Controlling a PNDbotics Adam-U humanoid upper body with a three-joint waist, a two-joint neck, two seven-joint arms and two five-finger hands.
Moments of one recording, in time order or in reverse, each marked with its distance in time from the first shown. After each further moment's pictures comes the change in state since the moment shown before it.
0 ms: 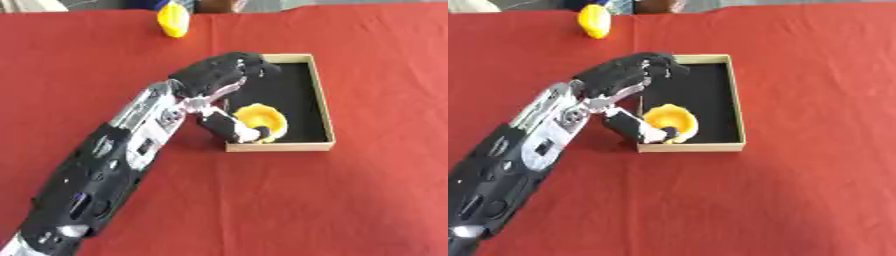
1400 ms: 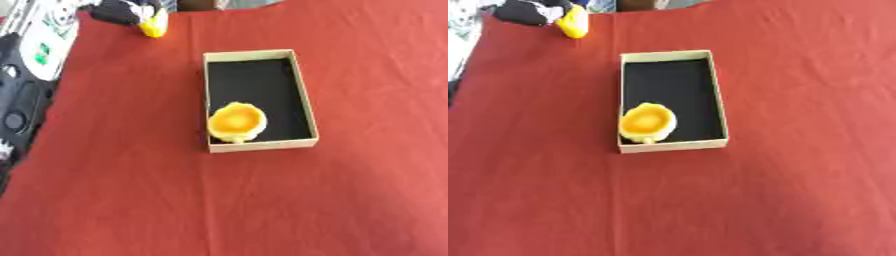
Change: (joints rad) left arm -0.281 0.246 0.322 0.381 -0.007 0.180 0.152; right arm -0.025 -0.007 0.001 0.000 0.000 -0.011 0.001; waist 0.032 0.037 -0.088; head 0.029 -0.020
